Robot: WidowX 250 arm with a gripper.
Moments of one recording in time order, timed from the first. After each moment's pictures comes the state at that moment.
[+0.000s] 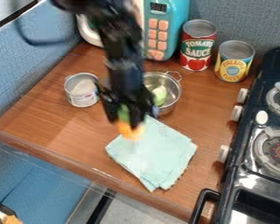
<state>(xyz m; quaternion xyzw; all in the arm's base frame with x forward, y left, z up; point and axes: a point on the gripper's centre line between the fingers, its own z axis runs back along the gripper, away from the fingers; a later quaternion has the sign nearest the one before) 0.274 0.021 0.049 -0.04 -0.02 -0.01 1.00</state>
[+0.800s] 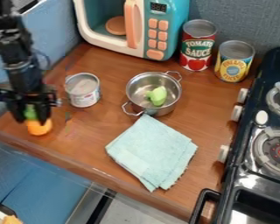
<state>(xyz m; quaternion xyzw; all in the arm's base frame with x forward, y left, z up) 0.229 0.177 0.009 0.01 0.01 0.17 0.99</state>
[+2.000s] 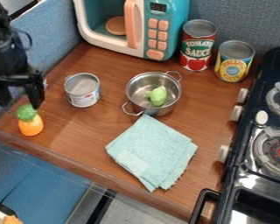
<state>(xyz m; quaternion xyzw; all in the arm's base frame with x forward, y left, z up) 0.228 0.179 0.052 0.00 -0.03 0.14 0.99</state>
